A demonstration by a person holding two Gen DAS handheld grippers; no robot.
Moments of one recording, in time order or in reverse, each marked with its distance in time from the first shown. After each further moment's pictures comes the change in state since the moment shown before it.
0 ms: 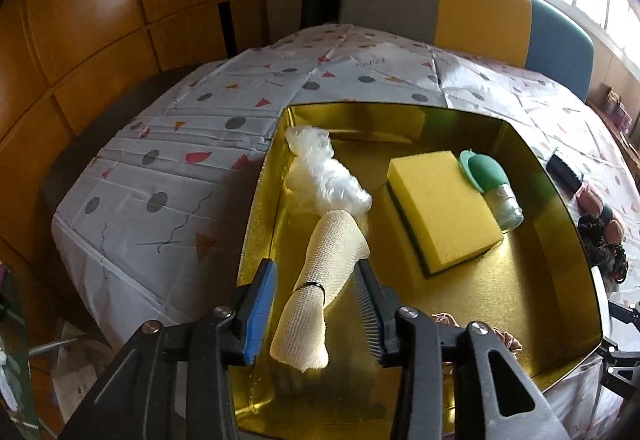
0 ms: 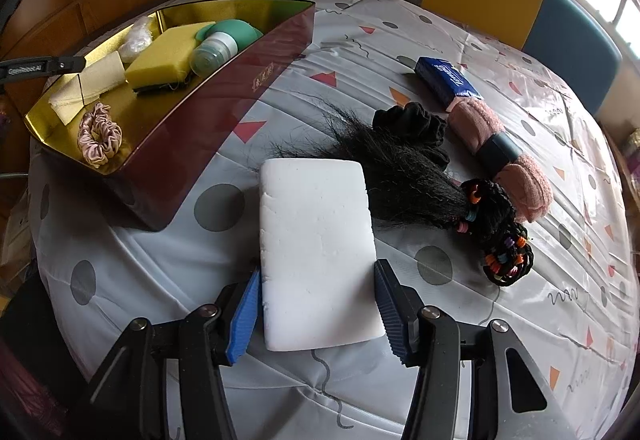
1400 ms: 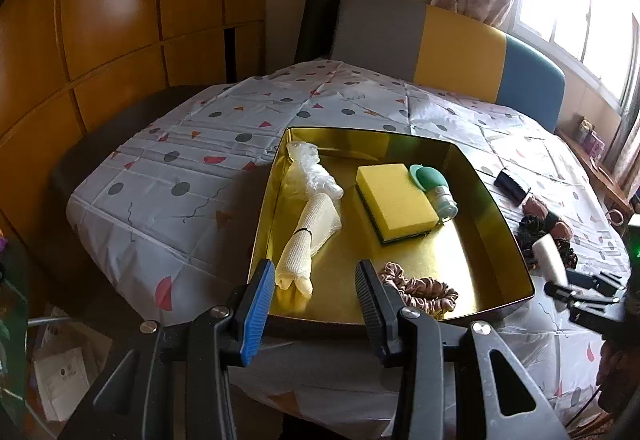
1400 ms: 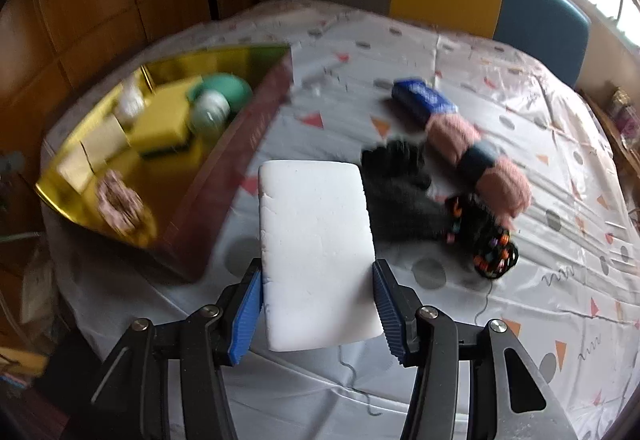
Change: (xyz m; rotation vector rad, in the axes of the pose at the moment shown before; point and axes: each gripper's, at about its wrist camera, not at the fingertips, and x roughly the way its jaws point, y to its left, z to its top) left arm -0.086 0.013 -0.045 -0.060 -0.110 -0.091; right arm -0.037 -0.001 0.019 0.172 -0.087 0.023
